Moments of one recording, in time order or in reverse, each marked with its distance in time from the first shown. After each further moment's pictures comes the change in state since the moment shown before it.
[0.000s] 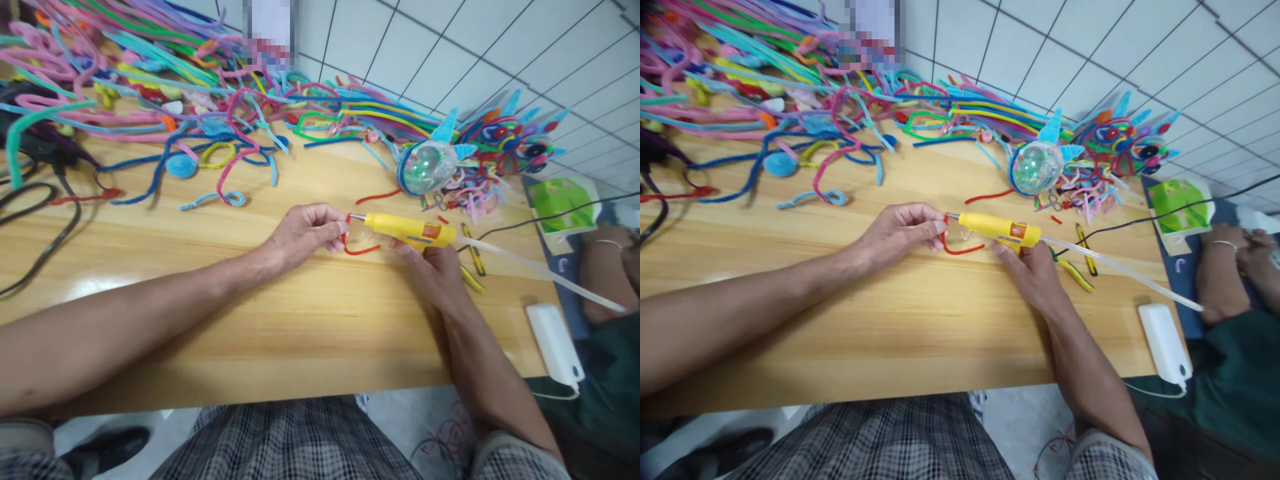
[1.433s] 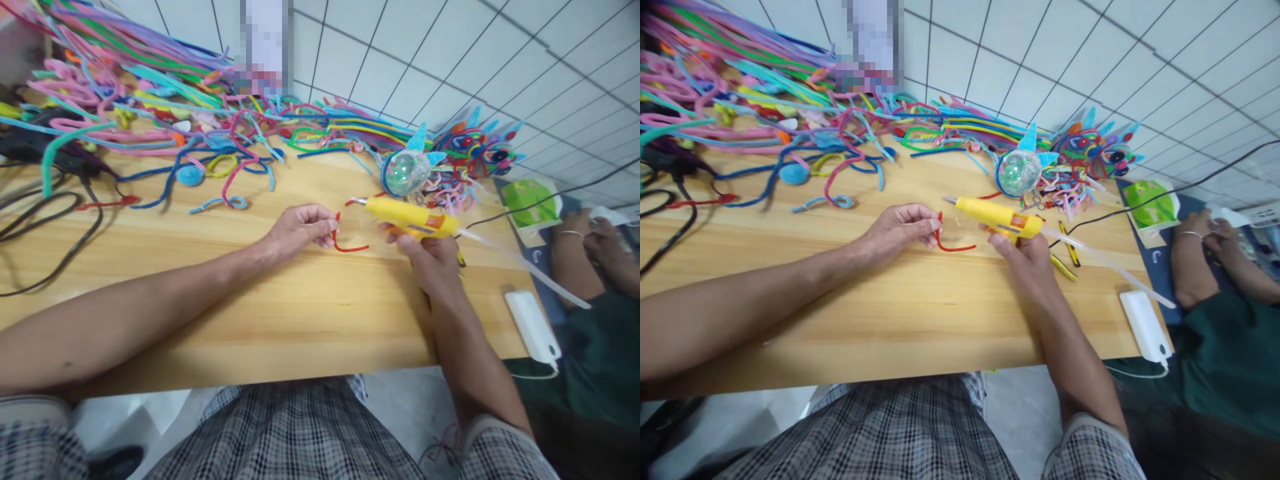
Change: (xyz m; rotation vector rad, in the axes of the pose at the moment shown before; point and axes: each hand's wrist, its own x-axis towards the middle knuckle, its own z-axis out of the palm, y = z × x) left_hand 0.001 -0.003 -0.002 -0.035 -0.029 0.041; right_hand -0.002 -0.031 0.001 0.235 0.122 -0.072
